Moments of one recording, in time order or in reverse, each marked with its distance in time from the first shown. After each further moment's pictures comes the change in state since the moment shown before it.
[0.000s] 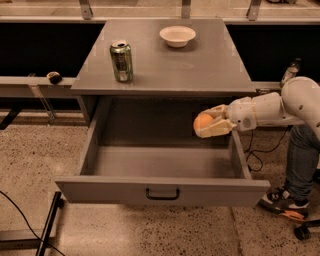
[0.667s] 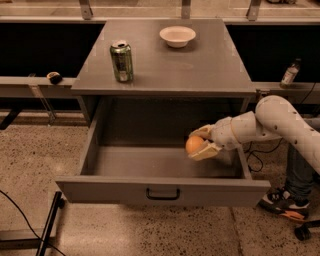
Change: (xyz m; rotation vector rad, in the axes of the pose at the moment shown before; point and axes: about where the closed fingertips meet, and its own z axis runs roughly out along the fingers) arm 0.068 0.013 0.054 0.028 0.219 -0.248
